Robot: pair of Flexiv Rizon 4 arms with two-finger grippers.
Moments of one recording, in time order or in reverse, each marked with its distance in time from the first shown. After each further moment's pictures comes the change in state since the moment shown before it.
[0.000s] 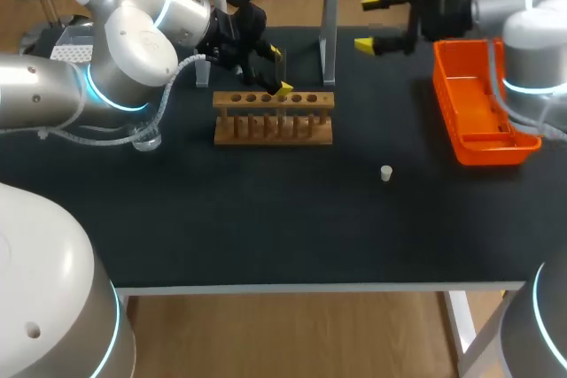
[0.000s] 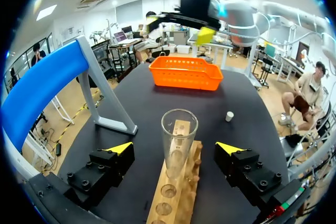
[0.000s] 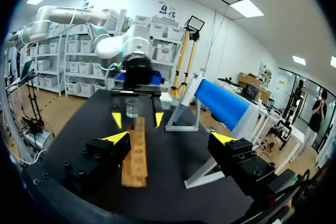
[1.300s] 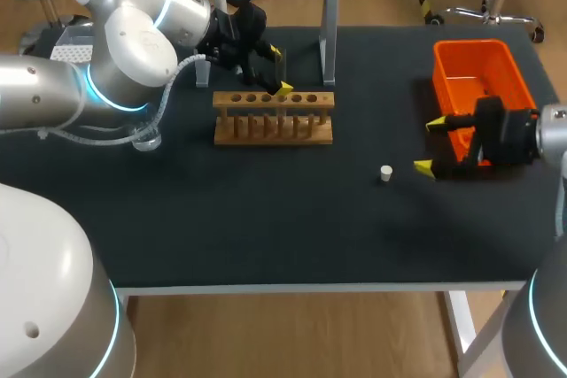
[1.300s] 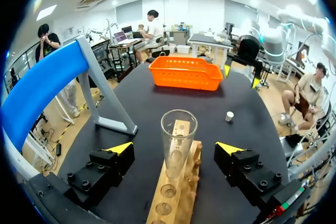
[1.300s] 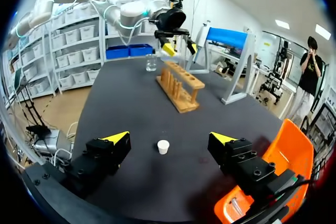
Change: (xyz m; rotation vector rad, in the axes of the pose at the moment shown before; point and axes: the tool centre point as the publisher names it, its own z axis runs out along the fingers) left arm 0.000 0.000 0.000 0.000 0.000 0.000; right arm 0.172 -0.137 -0.091 0.222 -0.101 0.188
